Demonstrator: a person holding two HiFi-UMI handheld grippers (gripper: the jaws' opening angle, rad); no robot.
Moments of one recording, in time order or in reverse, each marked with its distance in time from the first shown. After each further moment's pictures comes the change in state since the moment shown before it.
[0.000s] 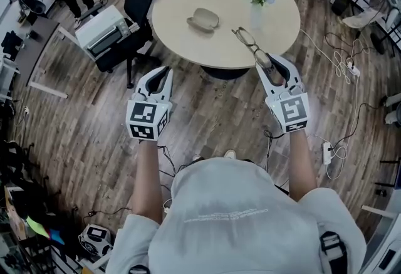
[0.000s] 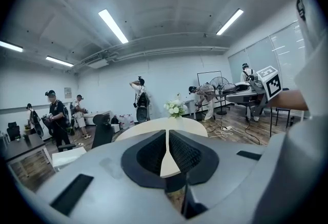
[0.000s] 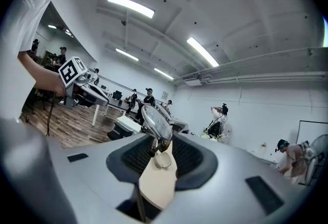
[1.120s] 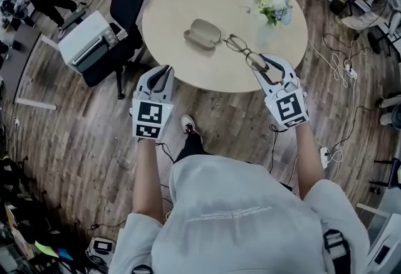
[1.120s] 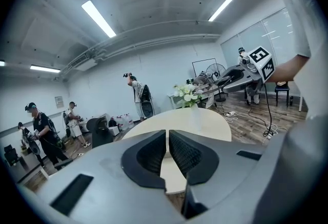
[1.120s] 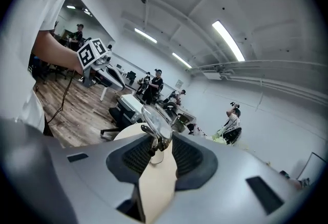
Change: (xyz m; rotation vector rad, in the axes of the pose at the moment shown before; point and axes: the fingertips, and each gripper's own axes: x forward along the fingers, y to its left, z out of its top) left arm 0.148 0.100 -0.032 0.148 0.069 -0.053; right arm 0.167 -0.033 -0.055 -0.223 0.141 0.126
